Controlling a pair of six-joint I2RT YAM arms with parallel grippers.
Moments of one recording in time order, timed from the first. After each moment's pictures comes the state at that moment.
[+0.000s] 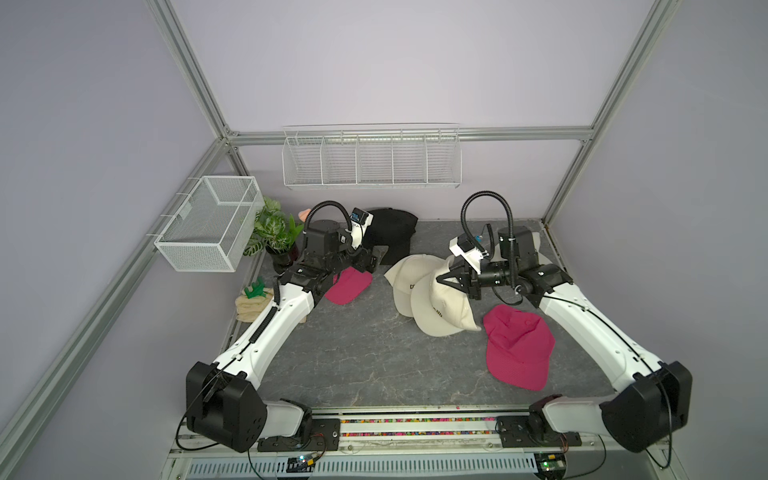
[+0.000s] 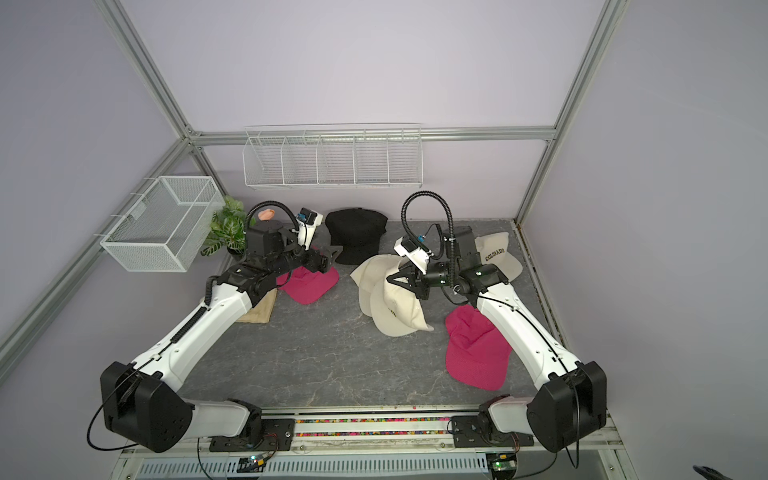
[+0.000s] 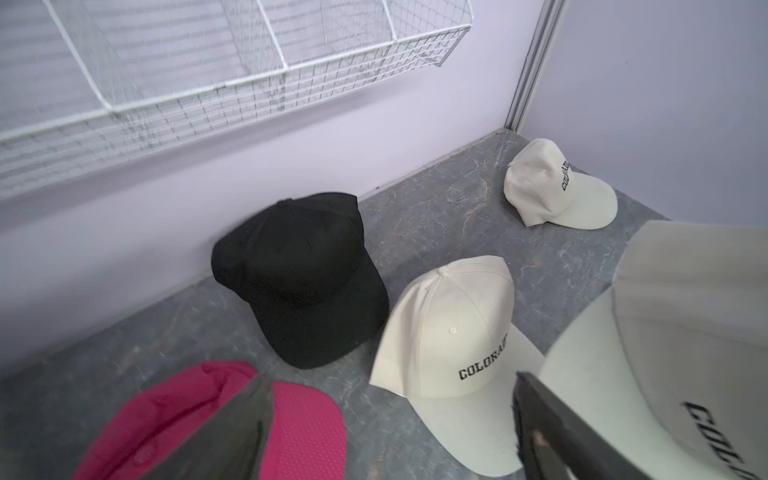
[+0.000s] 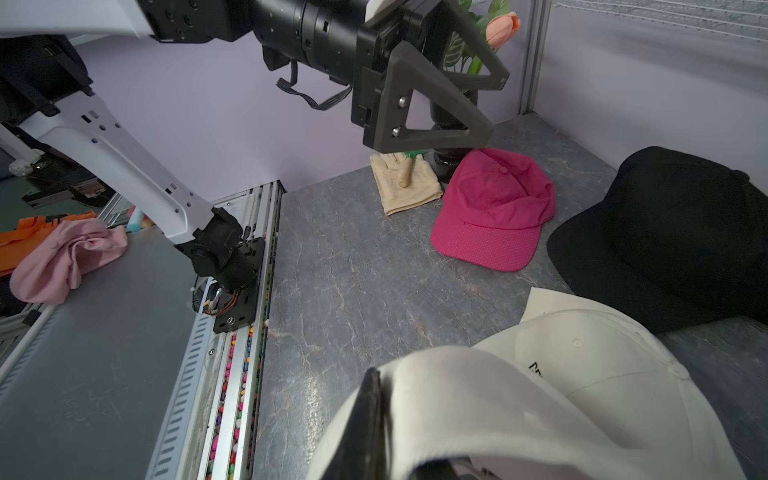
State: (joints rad) left arm -0.40 1.37 1.20 -0.22 0.29 0.14; right arm 0.39 1.34 1.20 -0.50 -0.97 -0.35
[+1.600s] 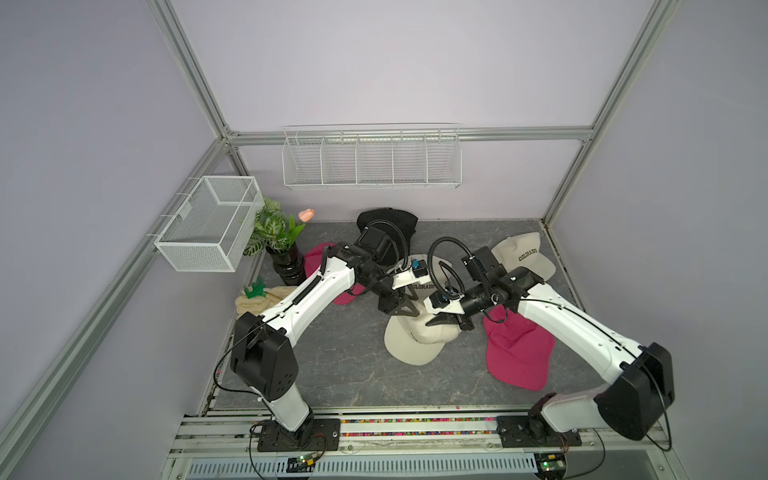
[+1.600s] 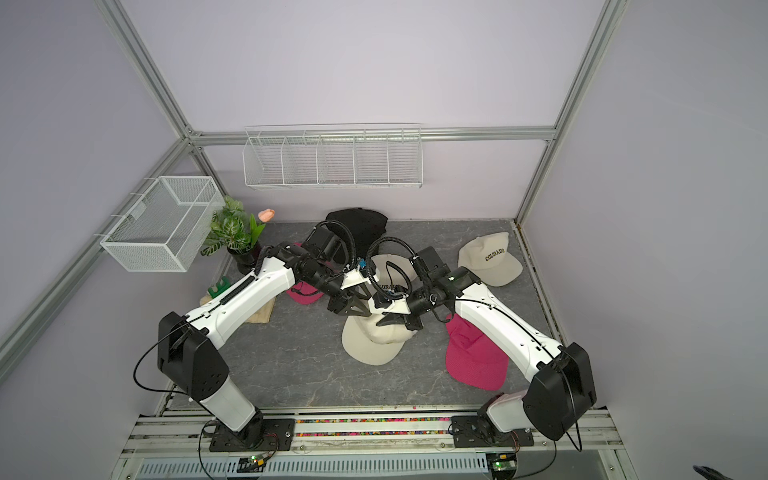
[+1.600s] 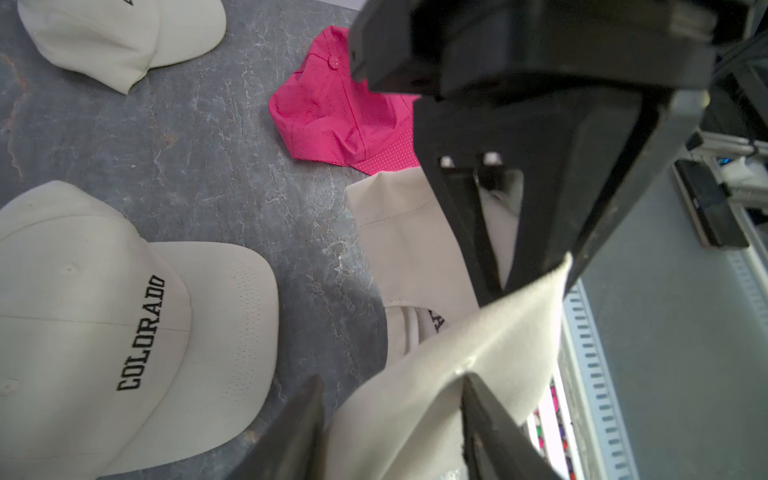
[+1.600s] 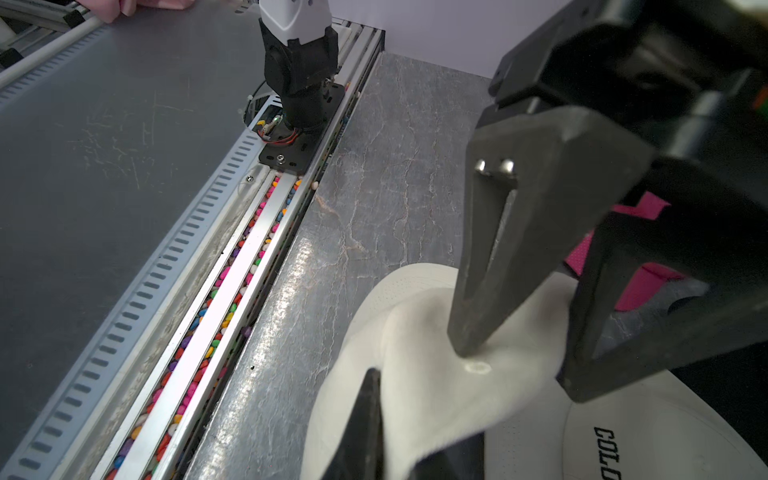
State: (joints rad) left arm -0.62 1.69 1.55 -1.06 0.82 0.82; right arm 0.60 1.41 1.22 -0.85 -0.85 -1.06
